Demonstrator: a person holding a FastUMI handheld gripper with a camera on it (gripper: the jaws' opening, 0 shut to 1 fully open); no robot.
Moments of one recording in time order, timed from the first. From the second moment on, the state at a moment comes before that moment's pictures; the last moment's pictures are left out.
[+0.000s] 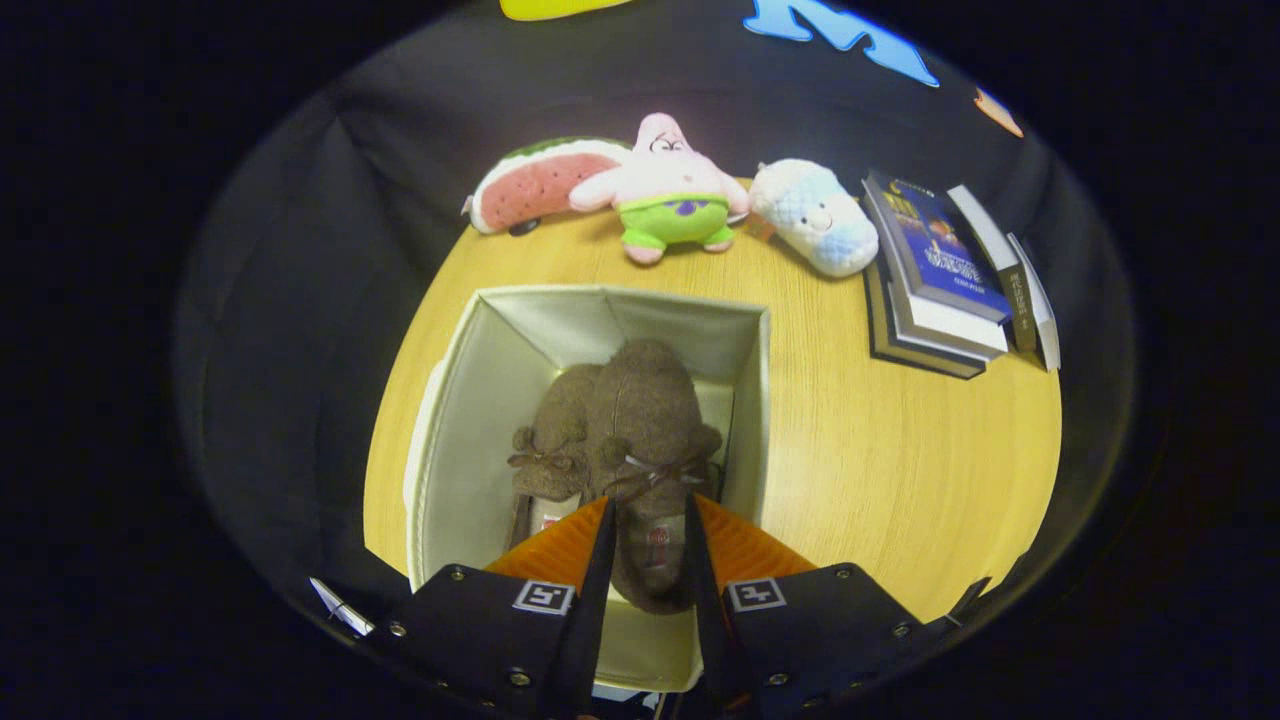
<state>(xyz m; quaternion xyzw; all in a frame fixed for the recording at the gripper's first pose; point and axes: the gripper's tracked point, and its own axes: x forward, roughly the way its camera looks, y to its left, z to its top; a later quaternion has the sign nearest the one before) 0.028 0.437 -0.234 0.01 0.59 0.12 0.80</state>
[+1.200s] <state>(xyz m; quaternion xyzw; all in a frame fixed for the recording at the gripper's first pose) 0.062 0.205 0.006 0.02 0.08 0.06 0.99</state>
